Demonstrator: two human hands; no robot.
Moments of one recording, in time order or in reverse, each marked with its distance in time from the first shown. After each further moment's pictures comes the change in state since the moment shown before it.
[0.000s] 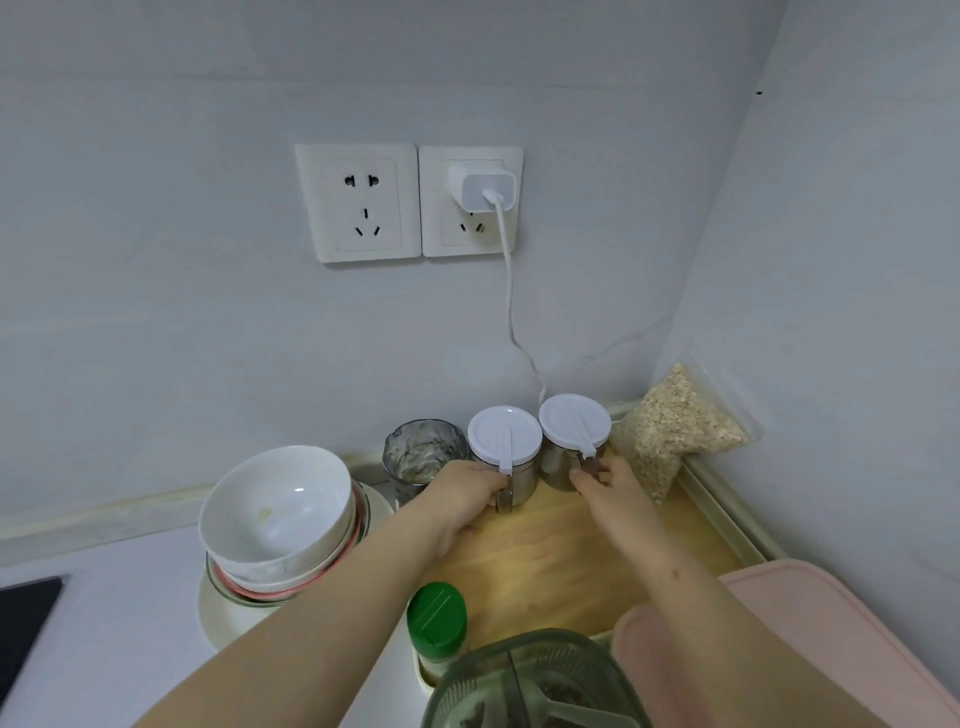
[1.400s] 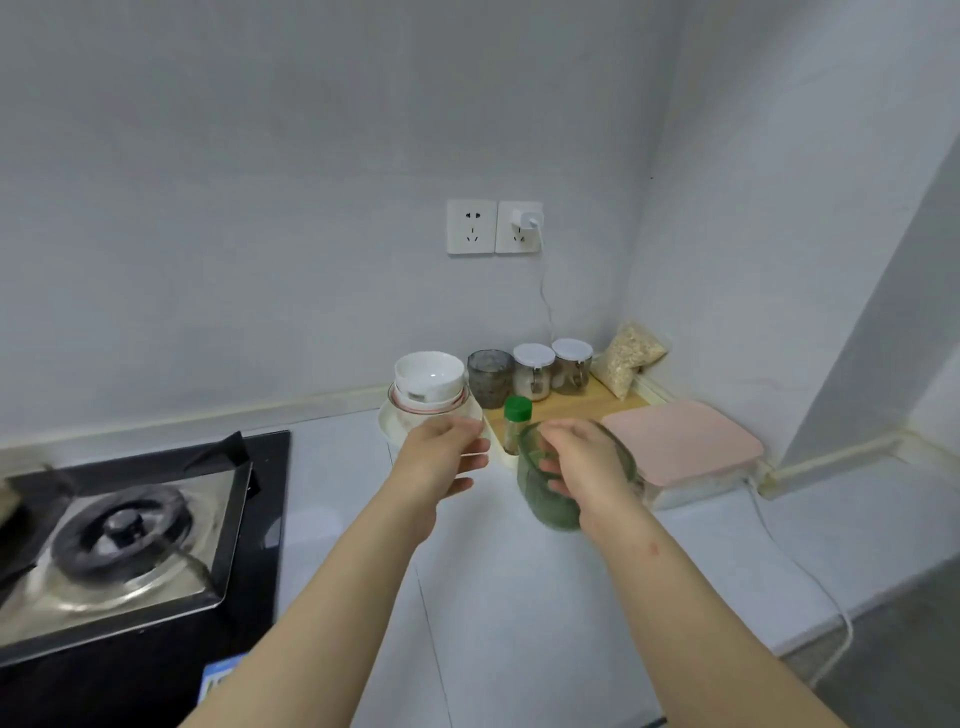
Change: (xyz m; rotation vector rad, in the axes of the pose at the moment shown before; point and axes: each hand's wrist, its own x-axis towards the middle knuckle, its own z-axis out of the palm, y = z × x) left_hand -0.345 -0.112 -0.082 -0.338 0.079 0.286; right_hand -0.374 -0.047 0.061 0.370 0.082 -0.087
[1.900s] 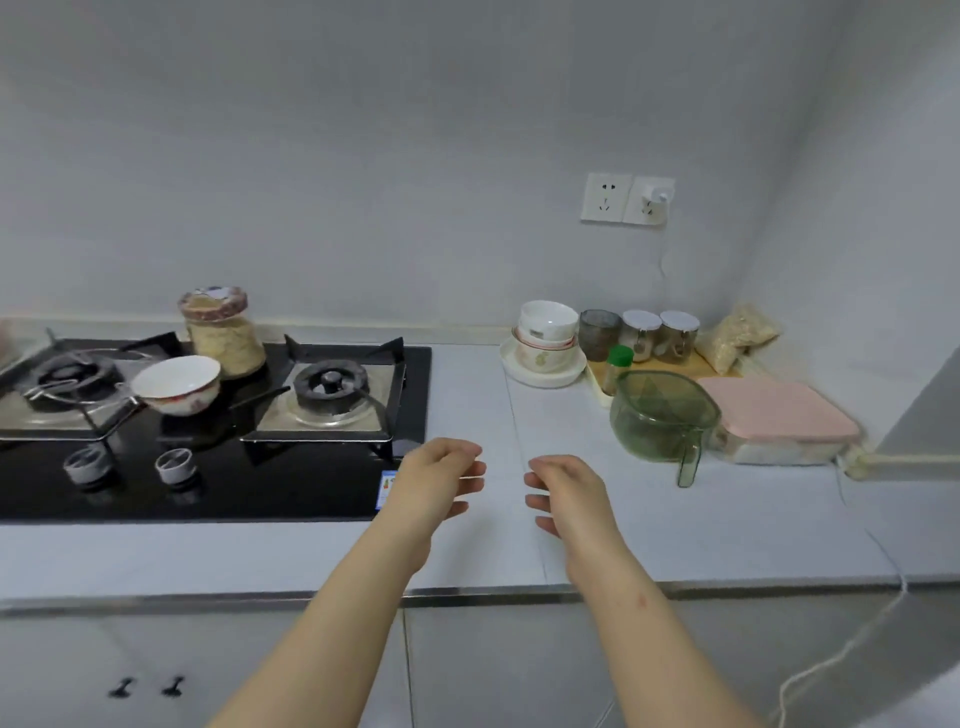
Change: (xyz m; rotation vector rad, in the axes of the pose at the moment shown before) left_hand -0.178 -0.060 -0.062 -0.022 0.249 -0.083; right_hand -0.167 0.052 0.028 -0.051 -0.221 0.128
